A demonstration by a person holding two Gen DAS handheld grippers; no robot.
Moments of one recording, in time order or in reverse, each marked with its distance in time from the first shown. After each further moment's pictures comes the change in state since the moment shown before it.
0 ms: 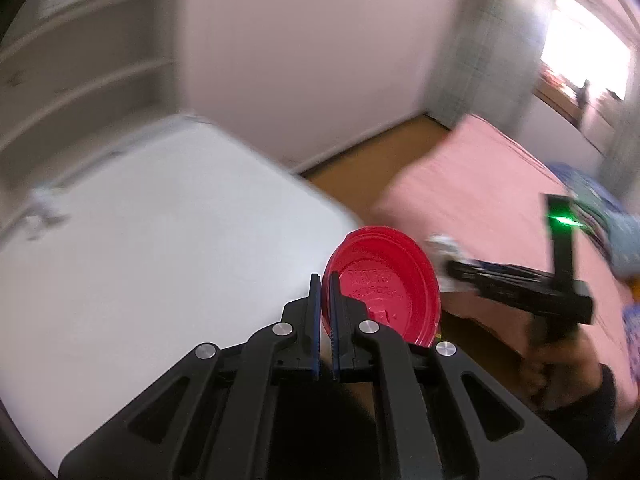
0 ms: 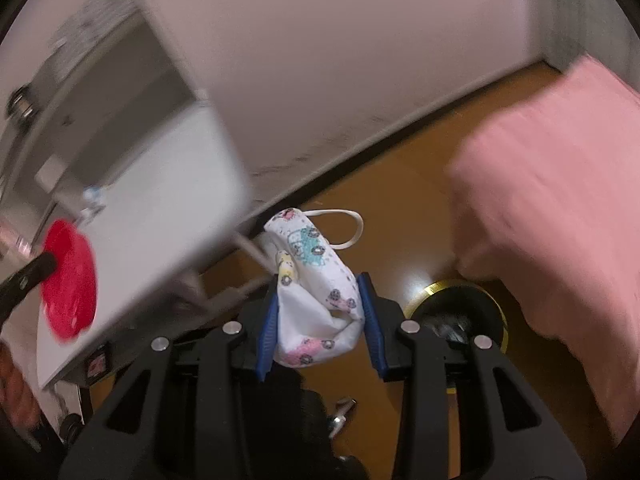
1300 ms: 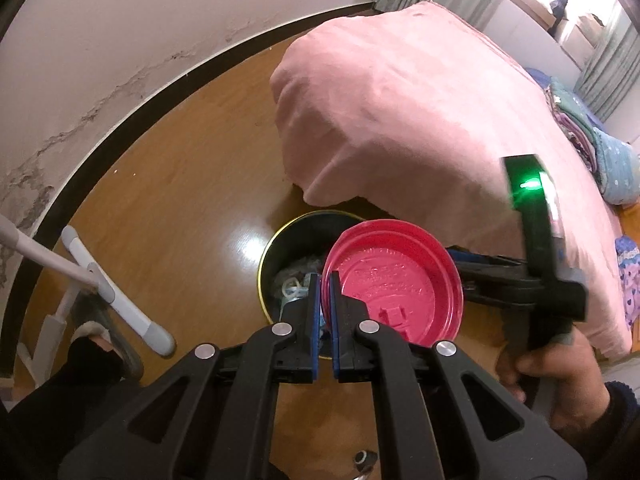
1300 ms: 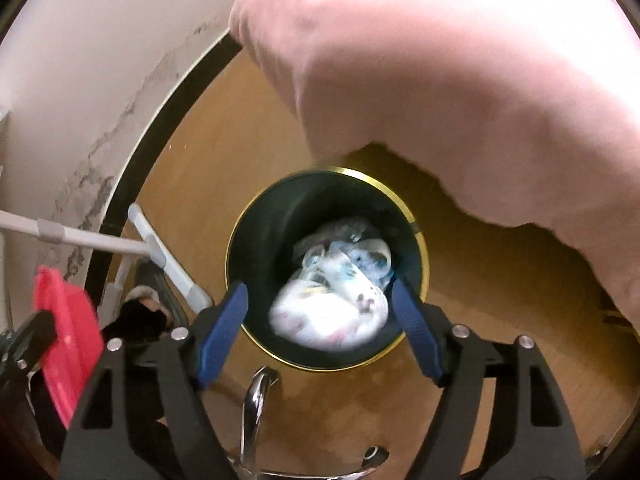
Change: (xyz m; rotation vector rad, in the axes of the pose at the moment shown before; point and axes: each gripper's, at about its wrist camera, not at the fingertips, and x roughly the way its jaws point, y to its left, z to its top) left arm 0.314 -0.126 -0.067 0.105 0.328 -0.135; right arm 0.163 -0.227 -0.063 0.326 0.233 -0.207
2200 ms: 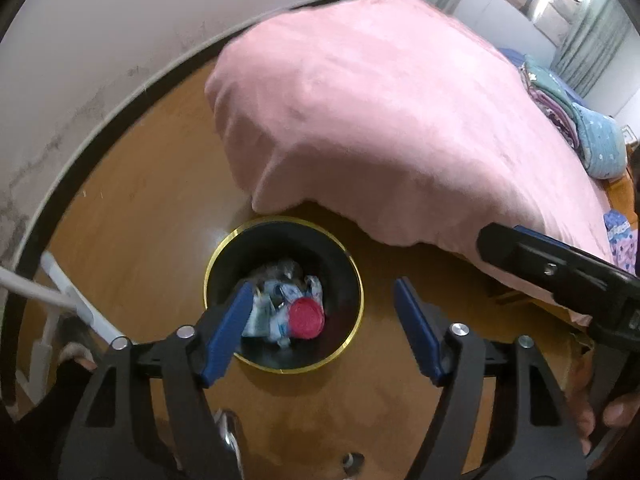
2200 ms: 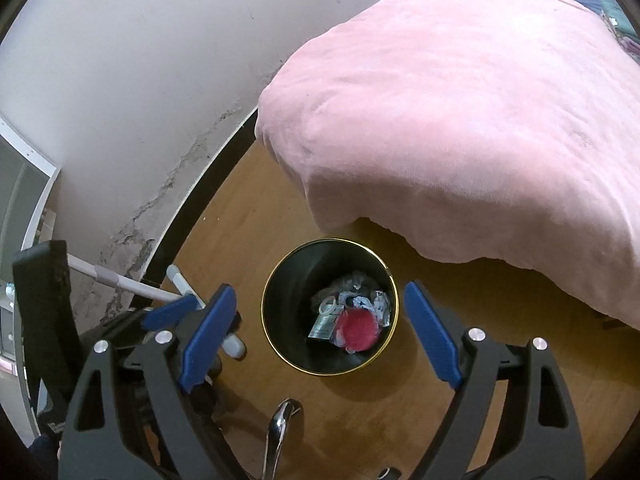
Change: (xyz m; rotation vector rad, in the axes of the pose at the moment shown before) left arm 0.014 -0.071 0.013 0.100 0.008 -0.043; right arm -0.118 -0.022 -0.021 0.032 -0.226 0.102
